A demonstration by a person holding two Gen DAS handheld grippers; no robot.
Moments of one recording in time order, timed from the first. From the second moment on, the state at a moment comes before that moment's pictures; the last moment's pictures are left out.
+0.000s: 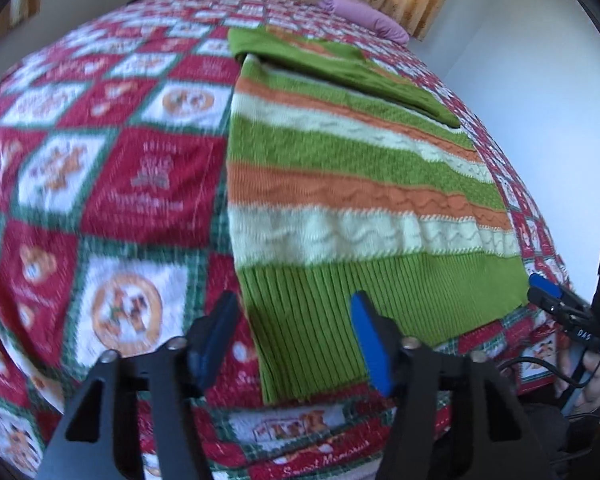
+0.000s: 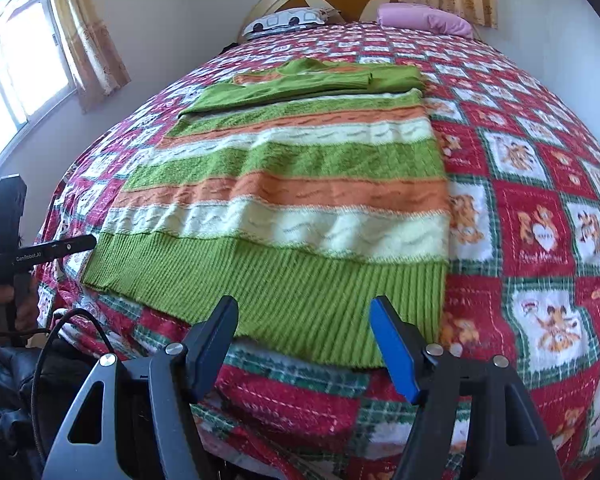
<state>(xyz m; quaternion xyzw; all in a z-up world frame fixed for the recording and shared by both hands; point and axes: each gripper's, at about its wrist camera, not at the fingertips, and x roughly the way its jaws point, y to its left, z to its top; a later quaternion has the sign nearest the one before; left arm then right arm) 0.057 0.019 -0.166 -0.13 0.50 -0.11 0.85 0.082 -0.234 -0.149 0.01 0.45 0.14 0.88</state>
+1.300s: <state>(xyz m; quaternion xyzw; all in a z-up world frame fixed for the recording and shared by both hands) 0.053 0.040 -0.146 -0.17 0.45 -0.18 0.86 0.077 -0.287 -0.144 0.05 0.42 0.12 0.90</state>
